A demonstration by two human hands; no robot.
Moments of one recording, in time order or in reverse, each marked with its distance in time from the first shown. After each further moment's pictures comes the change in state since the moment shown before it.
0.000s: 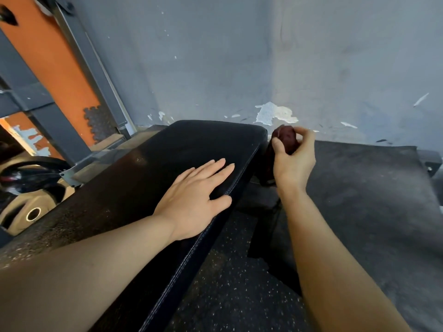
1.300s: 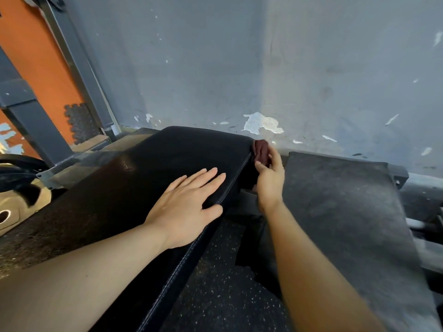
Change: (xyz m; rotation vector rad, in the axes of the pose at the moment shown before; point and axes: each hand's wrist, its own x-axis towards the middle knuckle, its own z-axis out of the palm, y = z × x) left_hand 0.002 -0.005 0.002 0.002 0.008 0.012; right_hand 0.001 0.021 0.019 0.255 -0.210 0.200
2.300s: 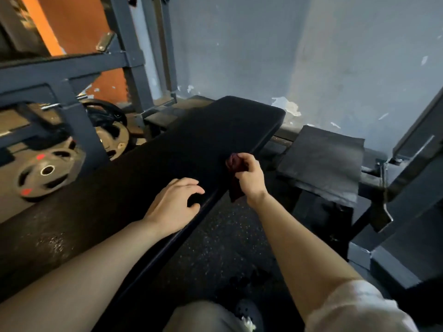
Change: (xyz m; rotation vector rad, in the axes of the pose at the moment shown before) left_hand -0.355 0.024 -0.065 -0.139 0.119 -0.267; right_hand -0.340 -0.088 0.012 -0.496 -0.361 0.098
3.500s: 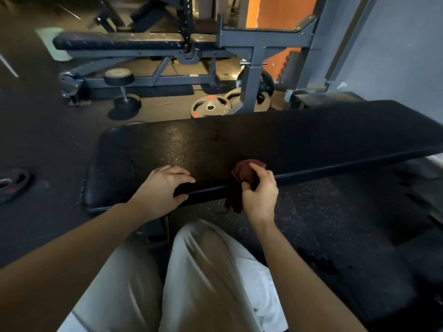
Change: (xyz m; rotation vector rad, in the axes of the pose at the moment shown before) left_hand -0.372 -0.056 -0.058 0.142 0.226 -0.488; right_hand -0.306 -0.017 0.113 -0.240 -0.442 -0.383
